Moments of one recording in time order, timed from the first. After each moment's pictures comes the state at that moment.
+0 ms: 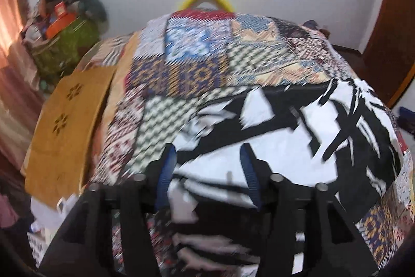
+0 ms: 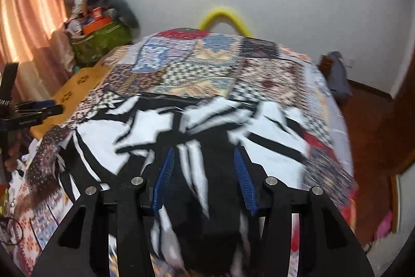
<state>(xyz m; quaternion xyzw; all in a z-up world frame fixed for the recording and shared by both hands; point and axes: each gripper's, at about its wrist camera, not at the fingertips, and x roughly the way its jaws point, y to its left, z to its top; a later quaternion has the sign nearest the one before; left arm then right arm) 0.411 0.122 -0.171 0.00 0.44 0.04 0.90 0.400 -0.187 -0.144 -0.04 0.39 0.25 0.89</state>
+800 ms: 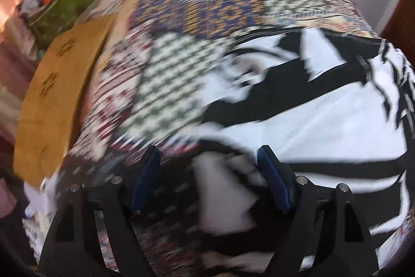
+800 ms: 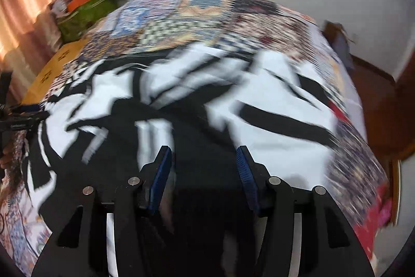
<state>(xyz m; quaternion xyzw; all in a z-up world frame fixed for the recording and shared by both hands) 0.417 0.187 -0.274 -0.02 0.54 0.08 0.84 0.432 -0.213 -0.213 -0.05 0.47 0.21 0.86</state>
